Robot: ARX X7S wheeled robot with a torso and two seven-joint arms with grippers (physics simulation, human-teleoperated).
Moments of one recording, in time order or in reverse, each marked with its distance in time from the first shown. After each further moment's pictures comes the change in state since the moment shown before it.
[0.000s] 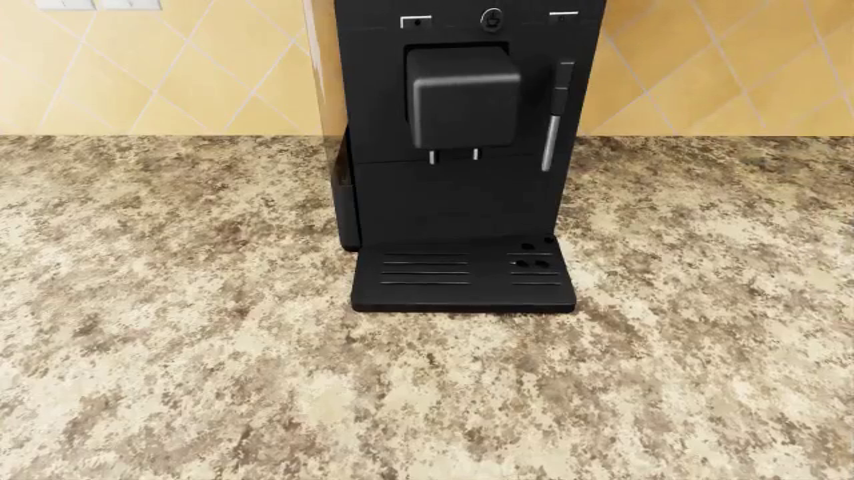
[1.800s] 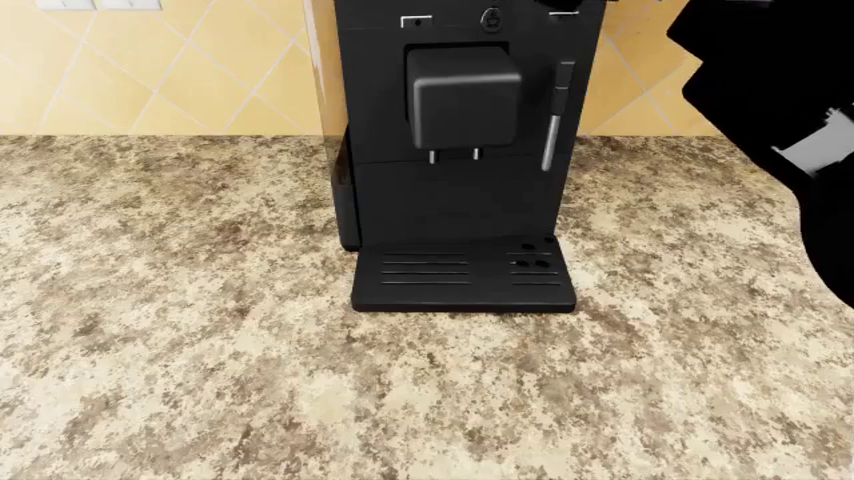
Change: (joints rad) left arm -0.005 0.030 -0.021 -0.016 0.029 -0.012 0.015; right arm -0.181 -0.088 -0.635 0.115 -0.803 0.284 0.546
